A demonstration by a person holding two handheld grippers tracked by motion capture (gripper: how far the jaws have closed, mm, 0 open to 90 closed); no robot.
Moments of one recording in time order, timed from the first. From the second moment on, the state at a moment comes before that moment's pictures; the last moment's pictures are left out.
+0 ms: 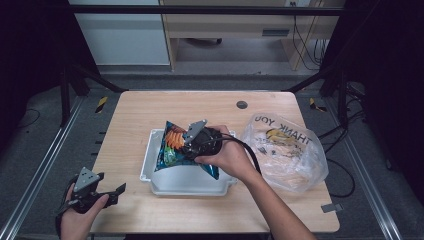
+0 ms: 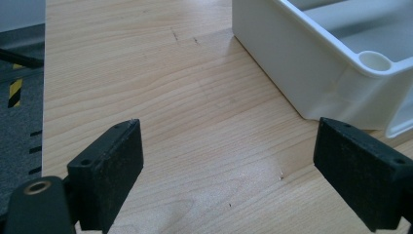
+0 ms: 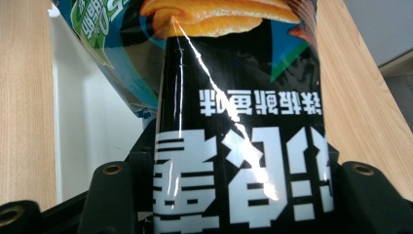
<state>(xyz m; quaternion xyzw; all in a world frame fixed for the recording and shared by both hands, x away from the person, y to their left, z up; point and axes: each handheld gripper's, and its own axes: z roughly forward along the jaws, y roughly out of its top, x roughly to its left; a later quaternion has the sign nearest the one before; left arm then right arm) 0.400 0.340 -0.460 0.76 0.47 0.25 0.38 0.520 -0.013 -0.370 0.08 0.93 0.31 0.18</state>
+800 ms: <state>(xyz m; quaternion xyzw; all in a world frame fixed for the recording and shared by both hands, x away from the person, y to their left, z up) 0.399 0.338 -0.459 0.75 0.47 0.25 0.39 0.522 -0.006 -0.390 0.08 0.94 0.29 0.16</state>
